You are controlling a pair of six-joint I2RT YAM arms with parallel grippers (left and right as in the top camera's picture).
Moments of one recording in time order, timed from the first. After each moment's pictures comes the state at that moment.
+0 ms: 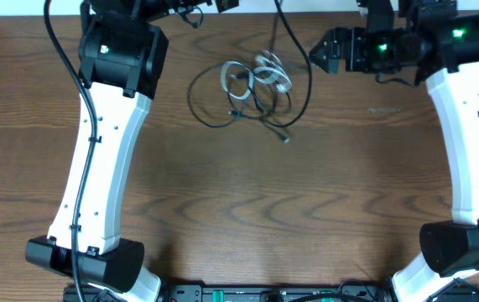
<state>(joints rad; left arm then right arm) -0.26 1.73 2.06 -0.05 1.02 -1.40 0.17 1.80 2.02 -1.16 -0.46 0.23</state>
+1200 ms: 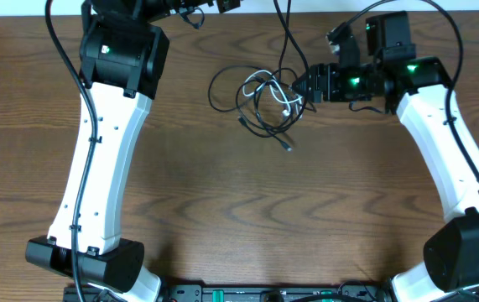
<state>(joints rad) -0.26 1.73 2.06 -0.05 1.02 -1.40 0.20 1.73 1.56 -0.82 -0.61 0.21</state>
